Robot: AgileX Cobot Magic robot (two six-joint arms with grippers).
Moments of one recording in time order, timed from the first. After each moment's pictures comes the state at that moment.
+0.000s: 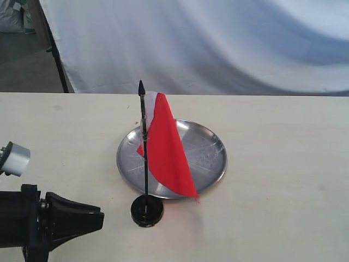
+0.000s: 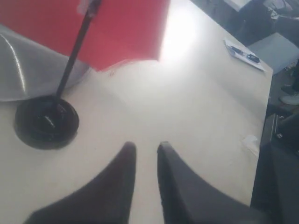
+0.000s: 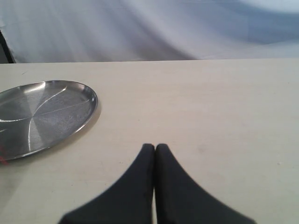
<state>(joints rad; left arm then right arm) 0.07 1.41 -0.30 -1.73 1.04 2.05 0.20 0.01 0.00 -0.02 0.33 0.08</state>
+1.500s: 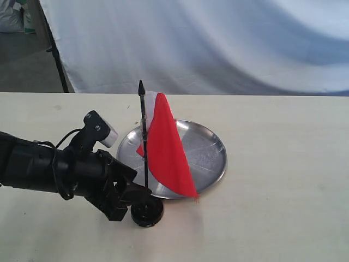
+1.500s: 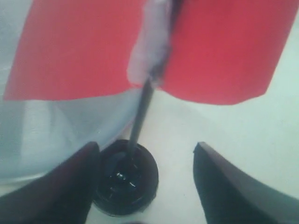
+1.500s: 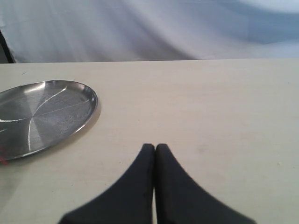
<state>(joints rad) -0.25 1.66 -0.68 -1.74 0.60 2.08 0.20 0.01 0.00 -0.02 0.33 0.08</state>
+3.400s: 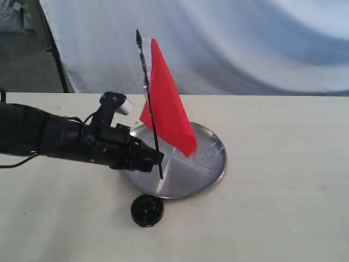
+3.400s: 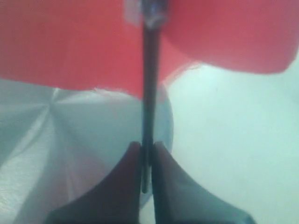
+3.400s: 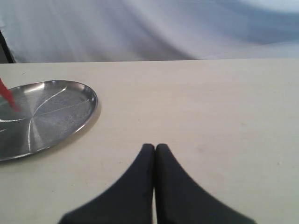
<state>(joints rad) -0.26 1.82 -0.92 -1.74 0.62 1.78 0.20 0.01 0.00 -0.02 0.33 0.08</state>
